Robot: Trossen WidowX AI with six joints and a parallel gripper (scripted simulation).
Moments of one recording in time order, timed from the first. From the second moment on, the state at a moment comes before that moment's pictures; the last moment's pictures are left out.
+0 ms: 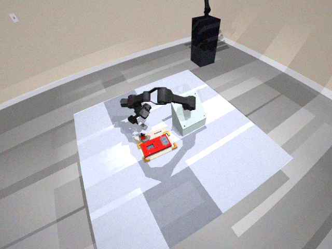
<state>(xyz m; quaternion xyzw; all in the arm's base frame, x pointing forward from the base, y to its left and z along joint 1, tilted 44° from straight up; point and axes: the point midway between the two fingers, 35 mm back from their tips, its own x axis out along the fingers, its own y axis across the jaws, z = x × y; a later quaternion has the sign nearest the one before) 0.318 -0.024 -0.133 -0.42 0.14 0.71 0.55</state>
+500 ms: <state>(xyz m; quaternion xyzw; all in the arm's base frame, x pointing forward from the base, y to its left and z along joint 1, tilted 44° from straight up) 0.319 -0.008 -0.154 -0.44 0.09 0.72 0.54</state>
